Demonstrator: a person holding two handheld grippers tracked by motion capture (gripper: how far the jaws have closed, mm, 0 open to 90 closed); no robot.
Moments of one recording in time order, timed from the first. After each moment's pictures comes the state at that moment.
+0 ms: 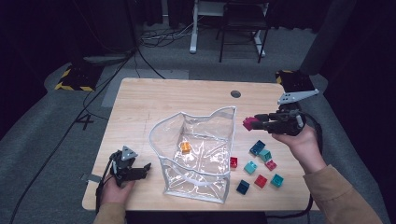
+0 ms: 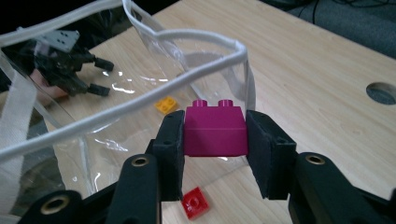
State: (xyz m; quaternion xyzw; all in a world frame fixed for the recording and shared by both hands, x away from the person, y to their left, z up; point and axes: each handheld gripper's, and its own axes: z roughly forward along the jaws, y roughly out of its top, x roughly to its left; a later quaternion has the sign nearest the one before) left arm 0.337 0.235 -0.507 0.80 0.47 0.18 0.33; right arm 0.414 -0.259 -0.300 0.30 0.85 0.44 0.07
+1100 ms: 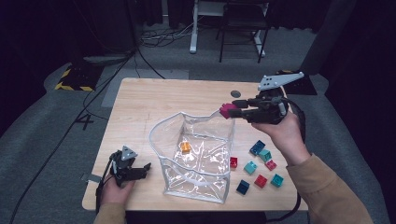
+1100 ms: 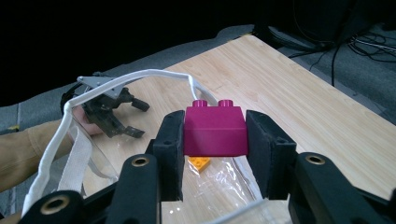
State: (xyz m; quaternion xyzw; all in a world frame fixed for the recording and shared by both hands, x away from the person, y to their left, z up) left arm 0.337 0.235 -0.507 0.80 0.48 0.18 0.33; right arm 0.405 -0.187 -0.245 0.23 0.85 0.47 0.08
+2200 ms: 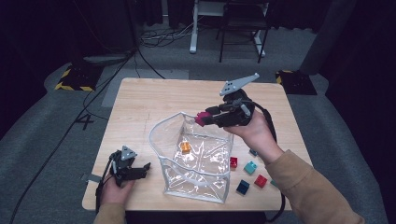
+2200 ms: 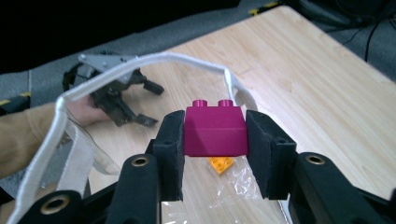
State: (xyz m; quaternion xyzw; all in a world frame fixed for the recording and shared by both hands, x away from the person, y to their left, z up) left arm 0.337 0.236 -0.506 0.79 0.48 0.18 0.33; right arm 0.417 -0.117 -0.269 0.20 0.88 0.42 0.05
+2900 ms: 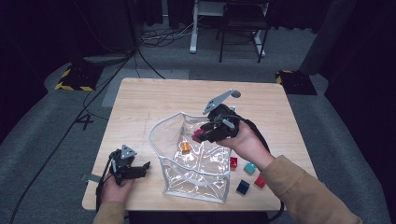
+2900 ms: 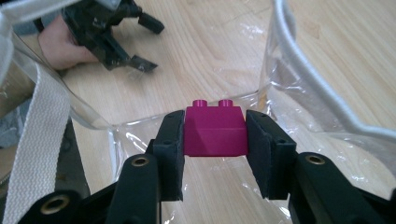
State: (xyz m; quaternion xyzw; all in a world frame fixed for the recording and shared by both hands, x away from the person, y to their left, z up) left arm 0.341 0.237 -0.507 0.79 0.48 0.18 0.33; right arm 0.410 -0.088 -0.311 0.18 0.93 0.31 0.04
